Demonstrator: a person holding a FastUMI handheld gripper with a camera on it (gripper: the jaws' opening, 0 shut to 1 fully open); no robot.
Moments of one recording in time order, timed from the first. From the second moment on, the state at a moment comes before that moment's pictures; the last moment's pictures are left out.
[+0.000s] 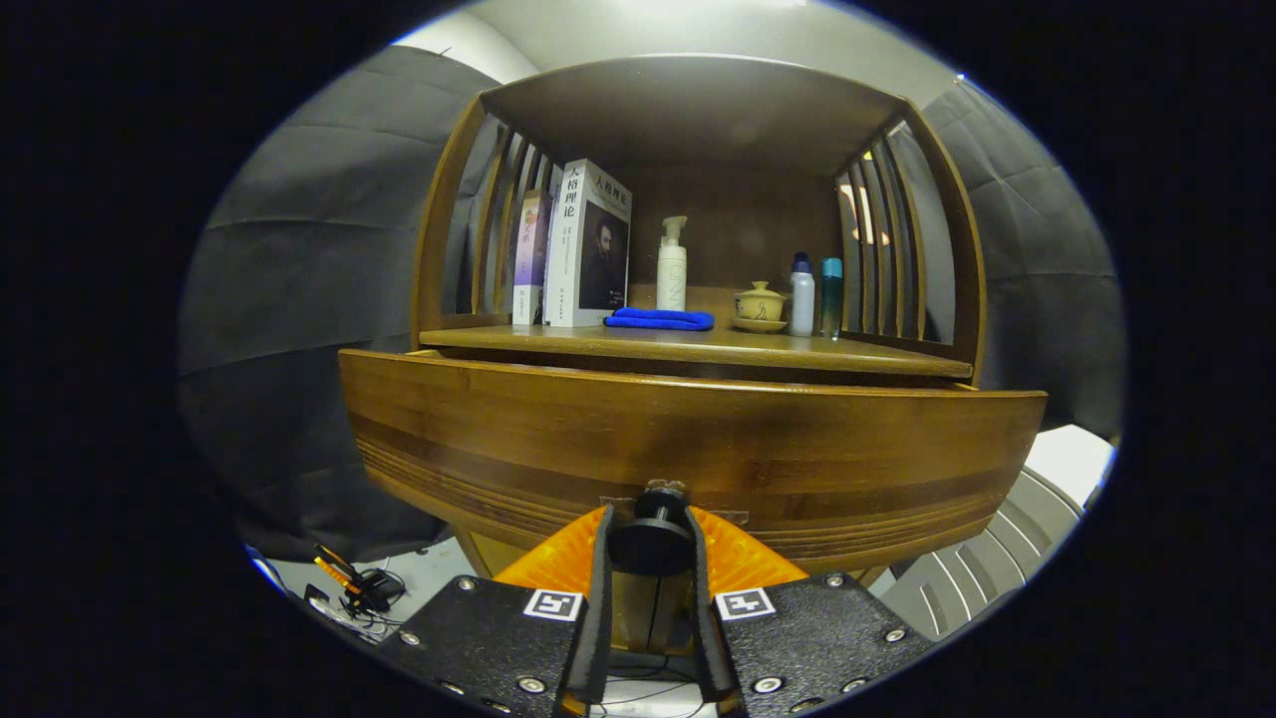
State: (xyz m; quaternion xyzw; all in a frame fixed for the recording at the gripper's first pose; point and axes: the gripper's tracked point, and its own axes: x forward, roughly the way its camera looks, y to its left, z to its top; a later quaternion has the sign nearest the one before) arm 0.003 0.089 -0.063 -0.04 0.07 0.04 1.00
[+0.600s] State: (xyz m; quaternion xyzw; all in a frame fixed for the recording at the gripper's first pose) arm -0.076 0.107 -0.071 -0.04 0.08 0.08 0.99
